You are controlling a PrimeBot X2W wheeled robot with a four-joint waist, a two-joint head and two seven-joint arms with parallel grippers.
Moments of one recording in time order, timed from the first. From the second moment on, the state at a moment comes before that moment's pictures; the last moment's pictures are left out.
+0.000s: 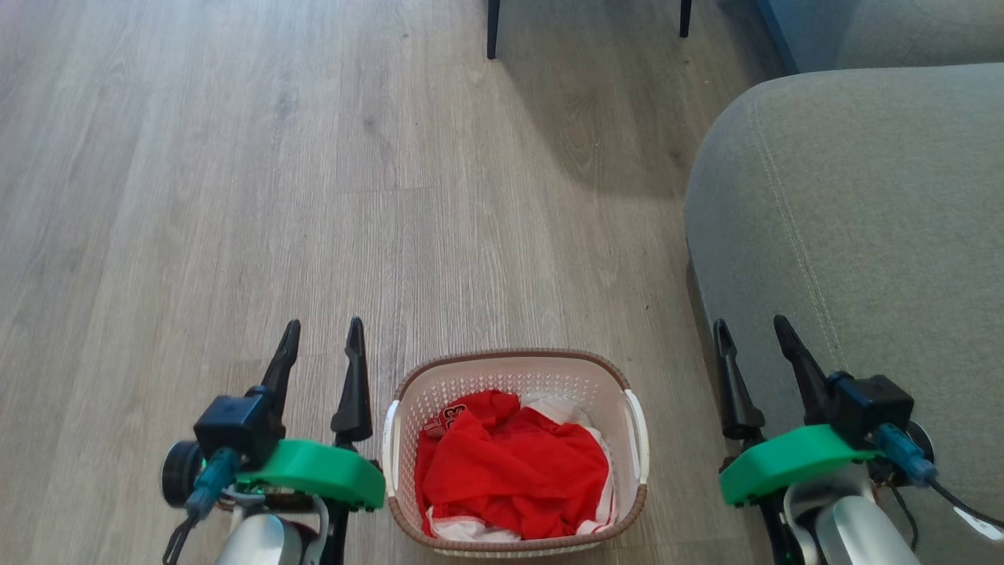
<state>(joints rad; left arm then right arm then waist) -0.02 0.05 -0.26 0.10 -0.28 0.05 -0.25 -0.04 -0.06 0.16 0.15 0.28 0.12 -0.25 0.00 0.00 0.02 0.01</state>
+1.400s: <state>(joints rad) 0.02 0.06 -0.21 0.21 -0.66 0.01 -0.18 0.00 -0.06 0.12 0.23 0.64 0.12 -0.17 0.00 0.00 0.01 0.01</state>
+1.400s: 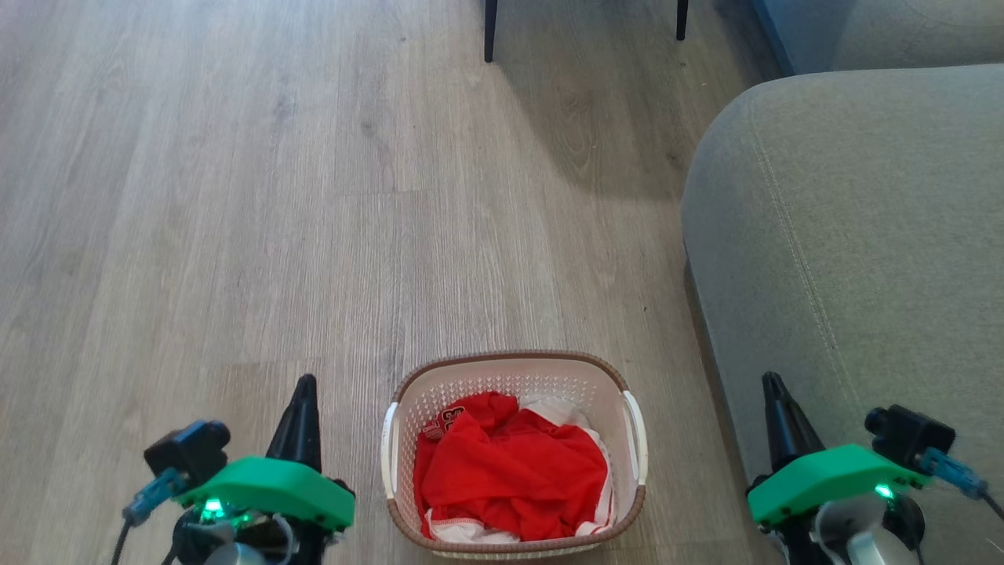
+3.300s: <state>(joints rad) -0.02 0.06 -0.05 0.24 -1.27 -0.07 -0.02 -0.03 -0.06 -0.01 0.26 1.27 0.12 -0.02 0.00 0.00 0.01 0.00</state>
